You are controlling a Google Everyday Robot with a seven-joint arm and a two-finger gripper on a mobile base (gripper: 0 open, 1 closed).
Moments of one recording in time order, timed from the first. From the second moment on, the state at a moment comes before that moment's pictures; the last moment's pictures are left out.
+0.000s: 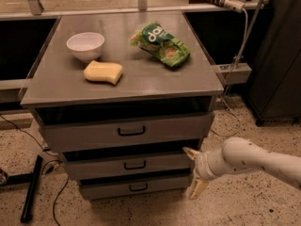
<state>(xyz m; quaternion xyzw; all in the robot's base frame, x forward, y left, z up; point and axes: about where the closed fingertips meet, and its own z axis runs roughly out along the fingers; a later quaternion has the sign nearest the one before) 0.501 -0.163 0.490 -0.70 0.65 0.09 0.28</state>
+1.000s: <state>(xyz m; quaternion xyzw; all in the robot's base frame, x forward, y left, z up) 0.542 -0.106 0.434 -0.71 0.63 0.13 0.30</state>
